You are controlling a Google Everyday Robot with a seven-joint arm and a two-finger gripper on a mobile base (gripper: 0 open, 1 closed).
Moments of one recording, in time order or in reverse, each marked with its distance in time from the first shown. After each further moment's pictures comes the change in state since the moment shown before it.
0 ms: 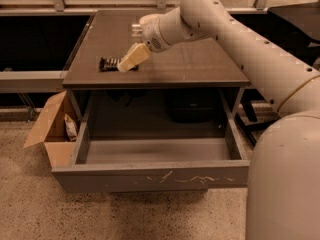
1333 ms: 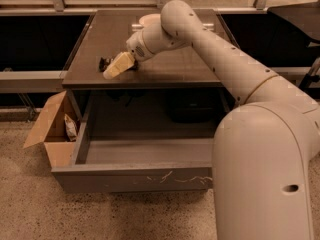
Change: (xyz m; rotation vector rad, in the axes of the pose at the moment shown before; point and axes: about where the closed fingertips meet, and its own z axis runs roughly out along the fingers) arm 0.010 0.015 0.071 -0.126 0.007 0.121
